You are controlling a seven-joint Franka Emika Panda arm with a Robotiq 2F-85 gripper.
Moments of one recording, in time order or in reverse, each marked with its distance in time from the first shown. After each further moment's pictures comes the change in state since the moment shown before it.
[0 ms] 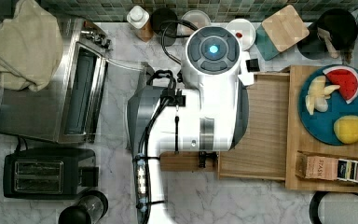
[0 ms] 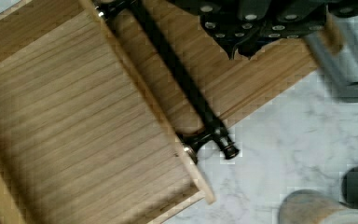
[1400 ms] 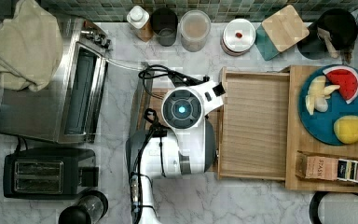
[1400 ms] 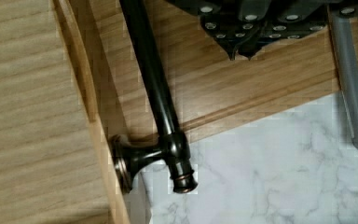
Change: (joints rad) arm 0.056 -0.049 0.017 -0.446 -0.009 0.526 -0.151
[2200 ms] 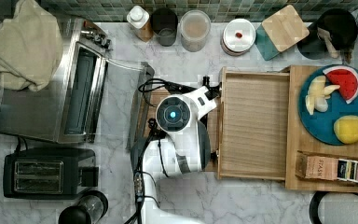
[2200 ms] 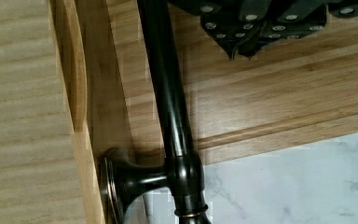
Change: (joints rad) arm 0.000 0.081 -0.003 -0.082 -0.126 0.135 0.001
